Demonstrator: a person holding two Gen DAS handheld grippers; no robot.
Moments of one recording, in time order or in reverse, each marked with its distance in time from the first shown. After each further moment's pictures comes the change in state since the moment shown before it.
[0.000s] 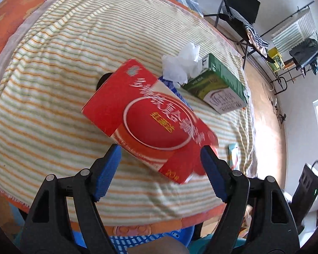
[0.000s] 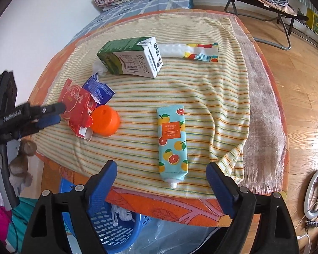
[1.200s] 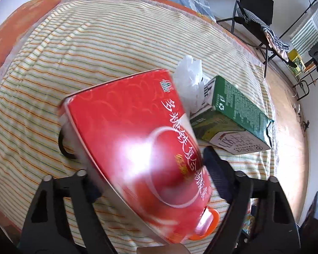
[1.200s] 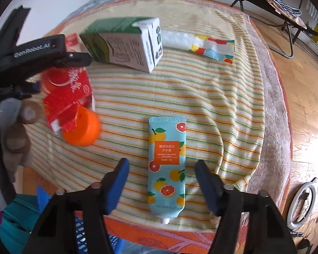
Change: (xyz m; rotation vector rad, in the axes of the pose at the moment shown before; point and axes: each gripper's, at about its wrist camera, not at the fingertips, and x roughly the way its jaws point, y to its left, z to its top) left arm 0.064 -0.048 0.050 0.012 -0.088 0.177; right arm 0.056 0.012 0.030 -0.090 0.099 -0.131
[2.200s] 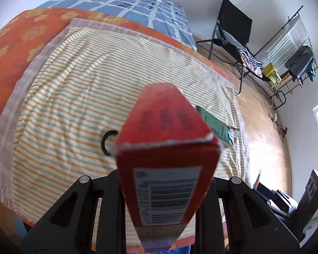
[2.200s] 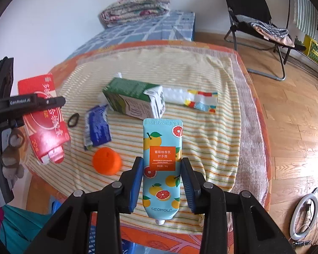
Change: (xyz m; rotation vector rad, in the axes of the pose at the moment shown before) left arm -0.099 0.048 -0.004 0.026 -0.107 -0.170; right arm -0.086 0.005 -0.003 0.028 -0.284 0.043
